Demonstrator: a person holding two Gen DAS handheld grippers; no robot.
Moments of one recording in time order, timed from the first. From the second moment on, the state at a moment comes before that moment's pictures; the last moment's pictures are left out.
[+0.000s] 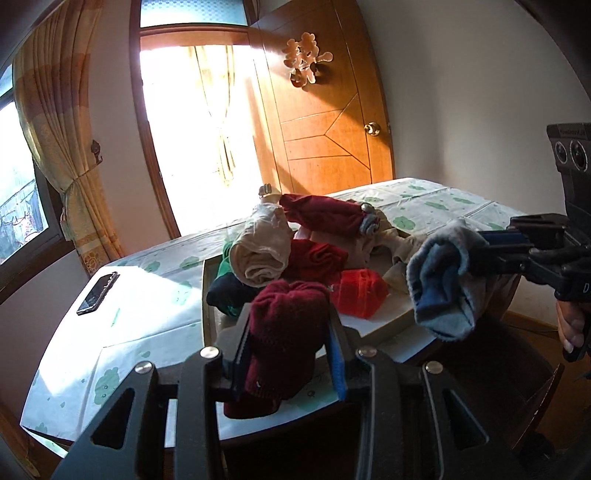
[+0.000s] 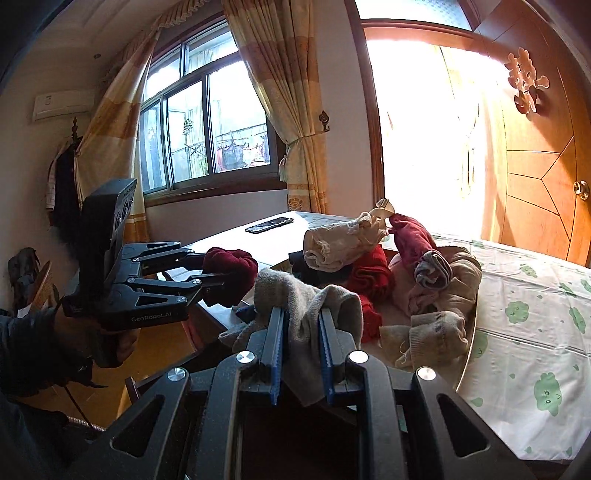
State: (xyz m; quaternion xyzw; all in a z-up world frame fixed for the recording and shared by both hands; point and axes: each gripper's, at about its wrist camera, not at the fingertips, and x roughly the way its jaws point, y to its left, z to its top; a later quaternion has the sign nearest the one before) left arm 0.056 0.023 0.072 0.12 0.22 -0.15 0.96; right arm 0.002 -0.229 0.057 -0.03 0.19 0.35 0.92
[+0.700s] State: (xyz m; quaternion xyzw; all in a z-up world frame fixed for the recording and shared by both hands) left arm 0.125 0.034 0.066 0.11 0.26 -0.14 0.95; right arm 0.085 -0.196 0.064 0.00 0.23 0.31 0.92
